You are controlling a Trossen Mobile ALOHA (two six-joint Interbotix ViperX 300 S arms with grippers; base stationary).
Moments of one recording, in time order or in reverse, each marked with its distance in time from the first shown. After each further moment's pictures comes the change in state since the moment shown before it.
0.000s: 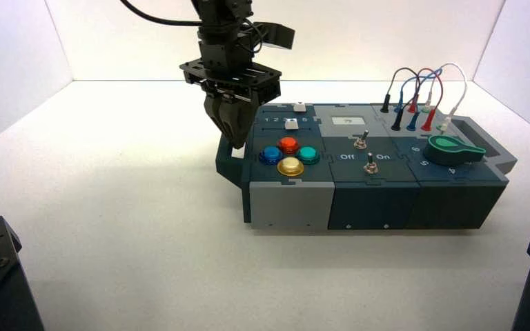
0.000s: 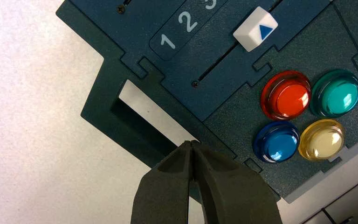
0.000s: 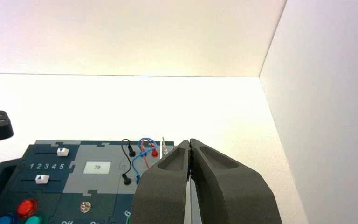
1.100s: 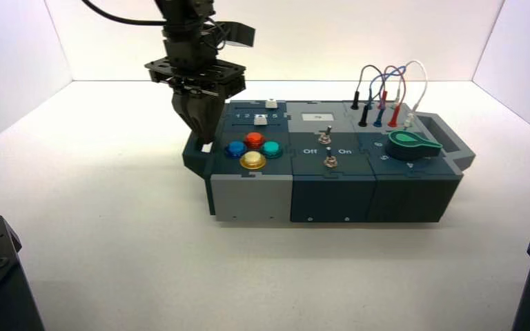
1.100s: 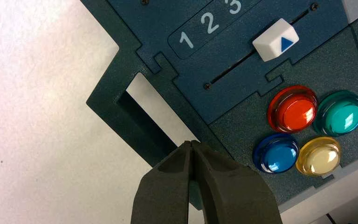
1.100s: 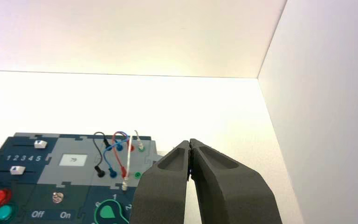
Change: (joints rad) left arm 0.129 -0.023 0.051 0.008 -0.006 0.000; right arm 0.000 0.000 0.000 -0.005 0.000 -0.012
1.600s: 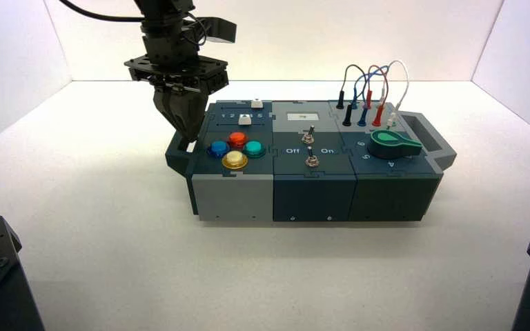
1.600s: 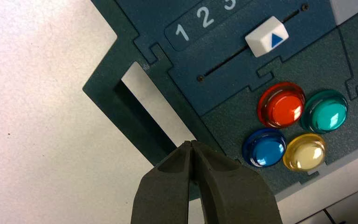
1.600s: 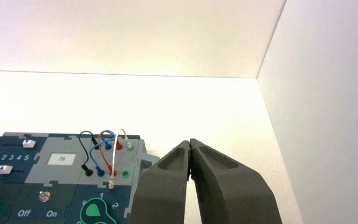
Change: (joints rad) left arm 0.064 -0.066 0.069 0.000 0.000 -0.005; right arm 0.002 0.000 0.000 0.000 0.000 -0.002
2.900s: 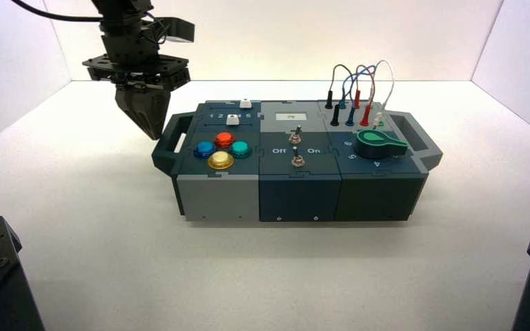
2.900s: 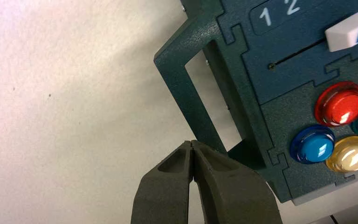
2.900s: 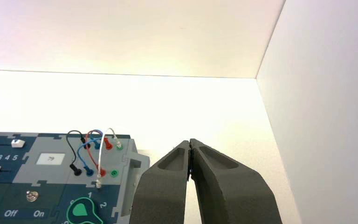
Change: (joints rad) left arm 0.144 -0.051 0.055 0.026 0.008 0.005; right arm 0.000 0.002 0.000 -0.005 -0.002 0.000
